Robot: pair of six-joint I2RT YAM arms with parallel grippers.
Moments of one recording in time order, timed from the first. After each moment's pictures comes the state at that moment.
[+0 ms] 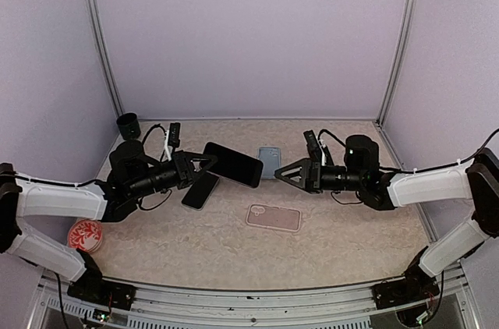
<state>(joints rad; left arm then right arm) -0.70 1.29 0.54 0.70 0.33 -0.93 0.66 1.45 0.66 0.55 -0.60 0.74</state>
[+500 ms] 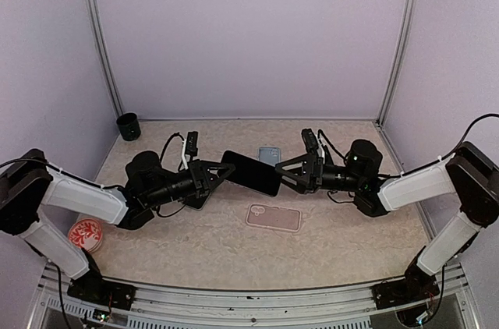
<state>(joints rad) -0.79 1.49 0.54 0.99 0.33 -1.02 0.66 1.56 0.60 1.00 -0.75 1.03</state>
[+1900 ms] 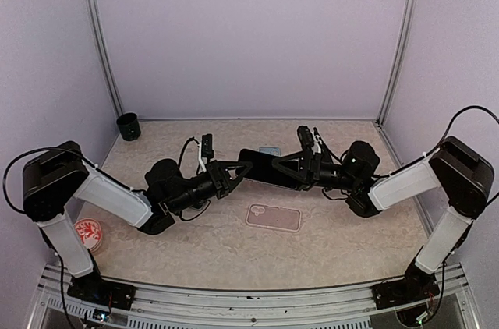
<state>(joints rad) -0.89 1.73 0.64 1.26 0.19 -1.10 0.68 1.67 0.64 1.24 -0.78 1.21</state>
